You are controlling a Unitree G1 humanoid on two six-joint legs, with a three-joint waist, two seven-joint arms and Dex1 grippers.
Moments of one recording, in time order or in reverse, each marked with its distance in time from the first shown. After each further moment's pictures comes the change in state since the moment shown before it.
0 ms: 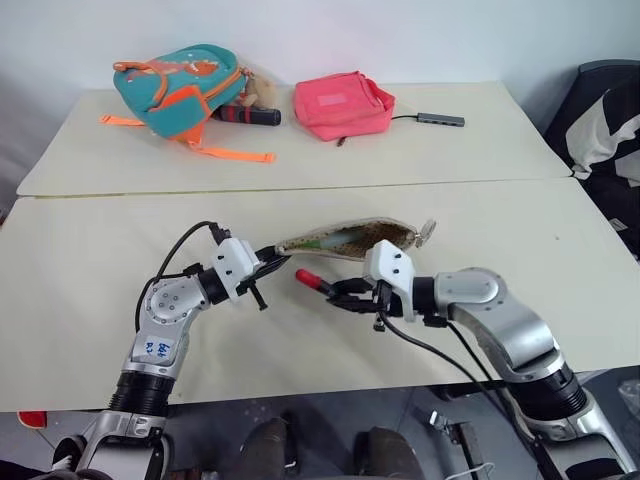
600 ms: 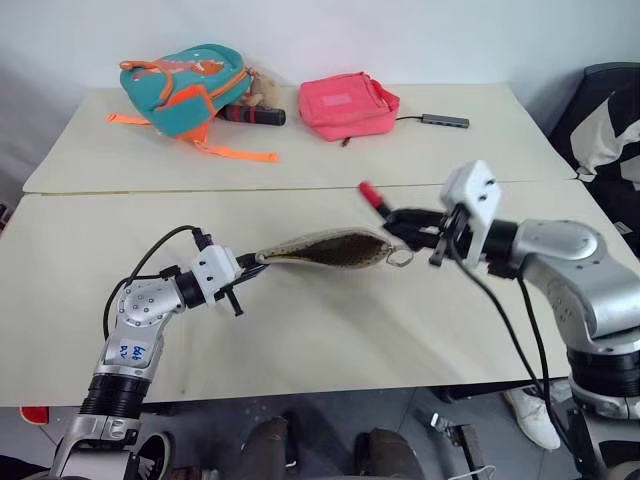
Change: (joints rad) left arm 0.035 0.104 0.037 0.042 0.006 -0.034 -0.068; right arm -0.119 -0.193 -0.303 0.055 0.088 0.087 -0.135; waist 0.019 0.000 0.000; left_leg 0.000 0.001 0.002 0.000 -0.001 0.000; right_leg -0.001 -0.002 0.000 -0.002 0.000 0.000
